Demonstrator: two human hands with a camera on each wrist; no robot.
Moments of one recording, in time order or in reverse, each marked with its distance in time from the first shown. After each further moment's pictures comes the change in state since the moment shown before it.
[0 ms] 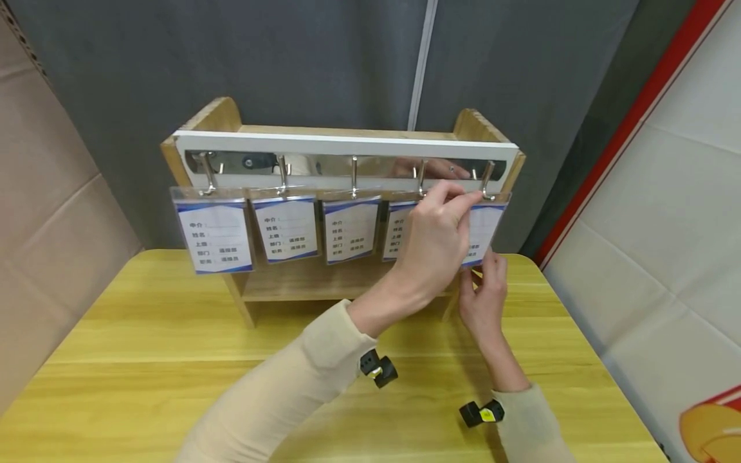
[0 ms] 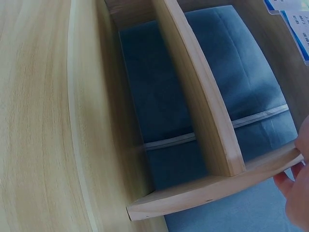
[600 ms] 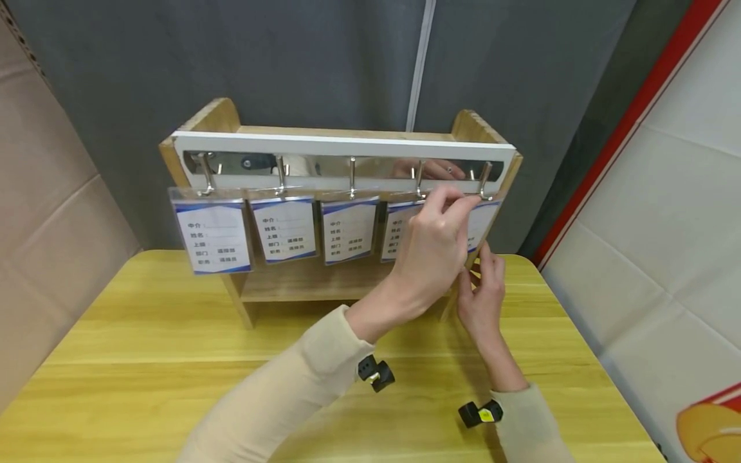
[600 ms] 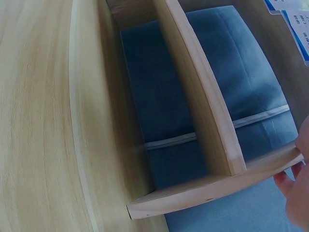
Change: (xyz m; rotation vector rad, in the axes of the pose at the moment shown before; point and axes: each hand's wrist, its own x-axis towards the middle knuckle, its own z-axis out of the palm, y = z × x) left_hand -0.009 -0.004 0.005 0.017 0.030 0.079; right_hand 0.002 0.000 0.000 -0.026 0.000 -0.005
